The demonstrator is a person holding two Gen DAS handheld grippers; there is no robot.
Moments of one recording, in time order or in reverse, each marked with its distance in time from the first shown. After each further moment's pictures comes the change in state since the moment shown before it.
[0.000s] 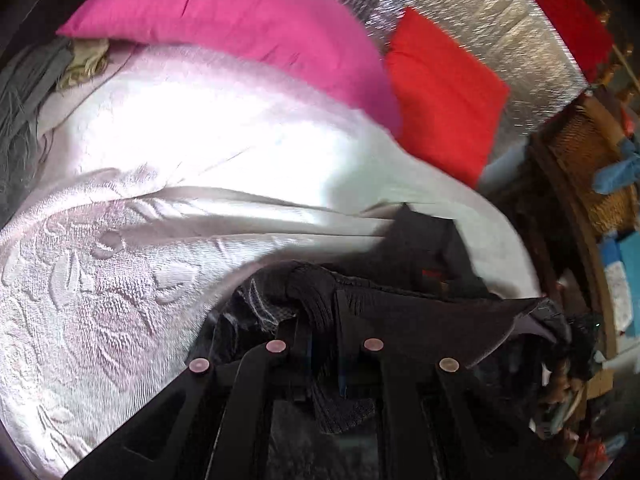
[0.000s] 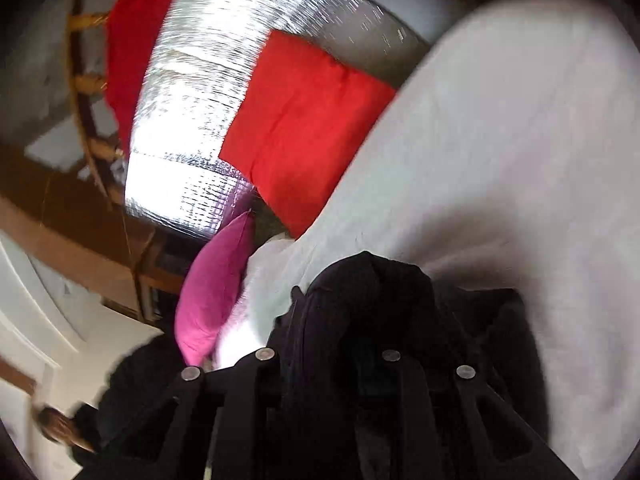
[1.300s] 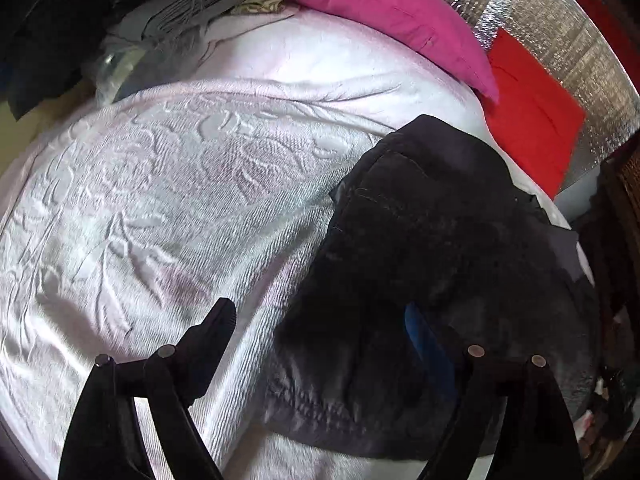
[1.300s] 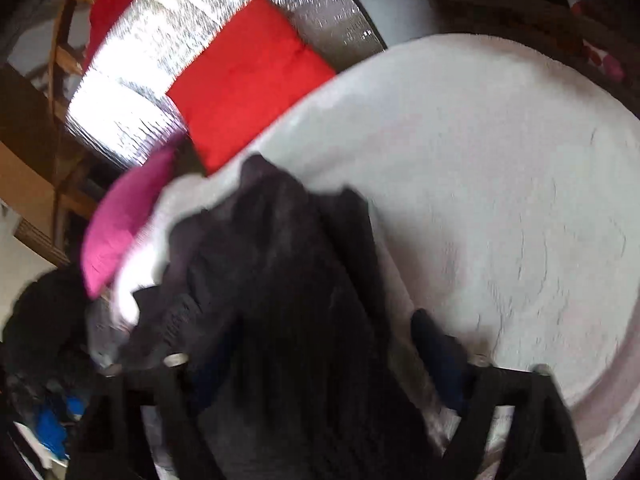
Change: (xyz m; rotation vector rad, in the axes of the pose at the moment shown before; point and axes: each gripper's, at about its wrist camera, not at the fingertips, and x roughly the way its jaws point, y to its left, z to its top) left arm -0.057 0.043 -0.144 -0.182 -0.097 0.292; right arm -0.058 -0.003 -0.086 -0.281 0.059 -0.445
